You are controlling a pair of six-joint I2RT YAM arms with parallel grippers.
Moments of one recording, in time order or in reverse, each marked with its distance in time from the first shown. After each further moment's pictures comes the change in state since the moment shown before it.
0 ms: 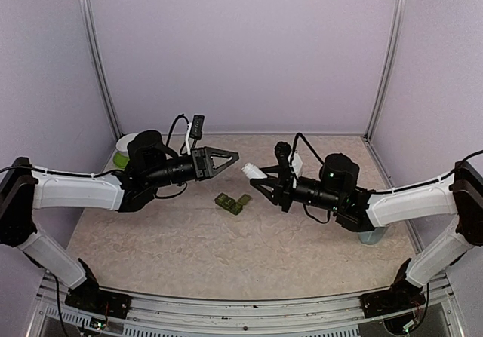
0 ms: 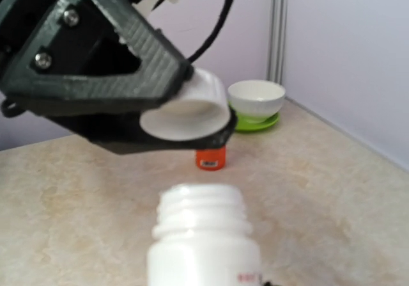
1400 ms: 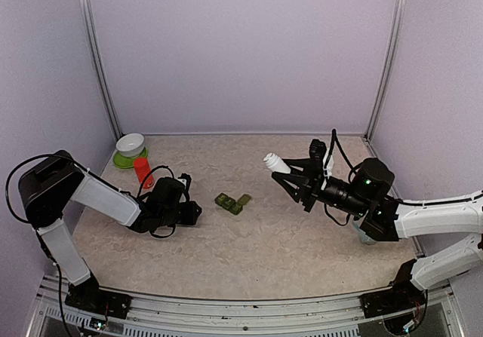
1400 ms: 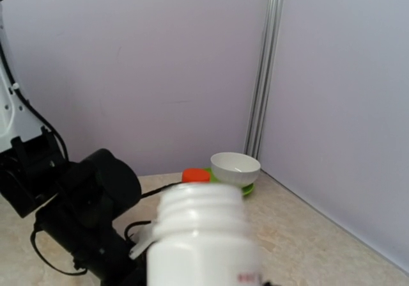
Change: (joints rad) left arm 0.051 0.219 -0.191 -0.355 -0.657 0.299; right arm 0.000 -0.267 -0.150 0.072 0.020 -0.091
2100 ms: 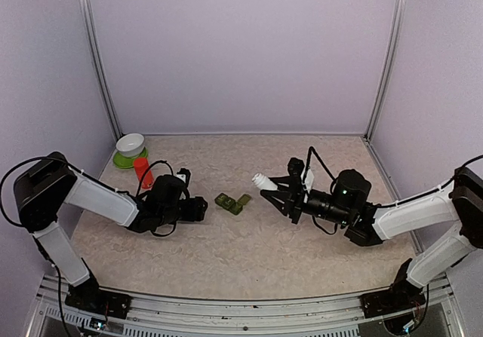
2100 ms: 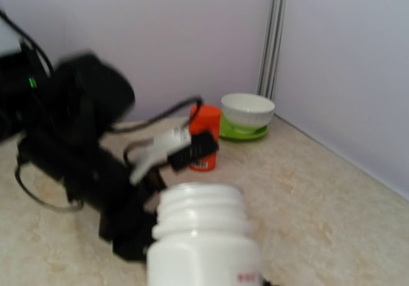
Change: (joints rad) left arm -0.029 -0.019 0.005 0.027 -0.076 0.009; right arm 0.000 0.206 -0.026 0.114 -0.009 0.002
